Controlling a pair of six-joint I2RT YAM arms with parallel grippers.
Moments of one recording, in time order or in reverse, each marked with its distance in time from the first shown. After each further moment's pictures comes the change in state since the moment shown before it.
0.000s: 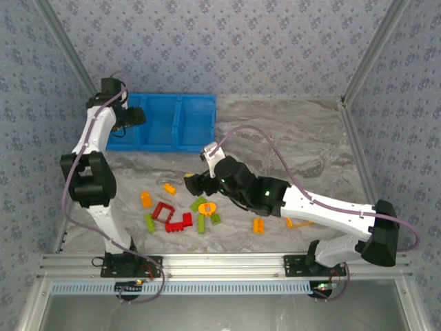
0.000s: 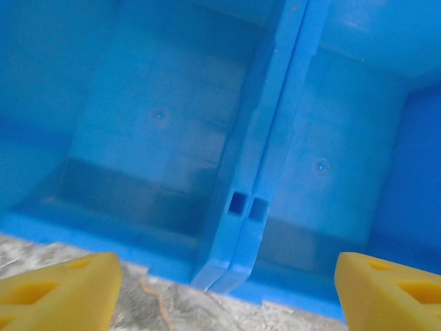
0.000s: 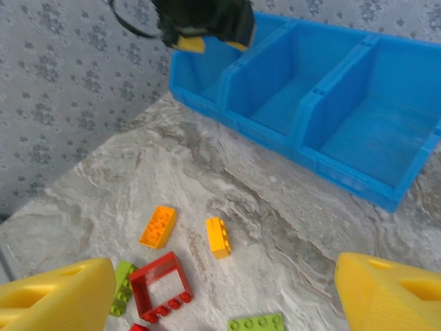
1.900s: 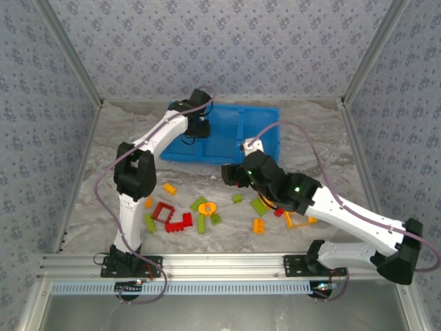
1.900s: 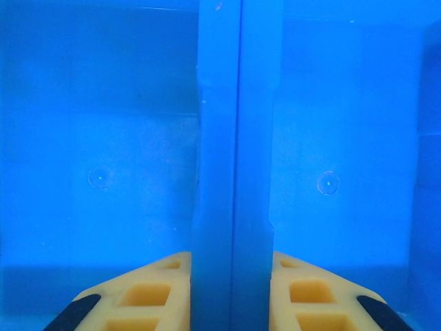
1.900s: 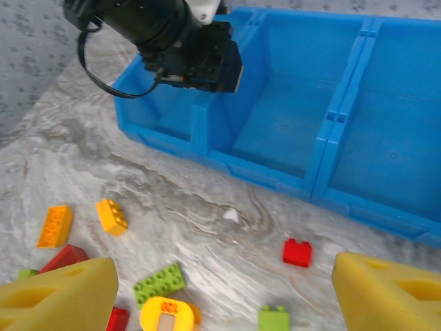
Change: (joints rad) left arm -0.560 0.205 0.171 -0.042 -0.103 -0.231; right arm -0.158 -0.240 -0.109 -0.327 0.116 0.170
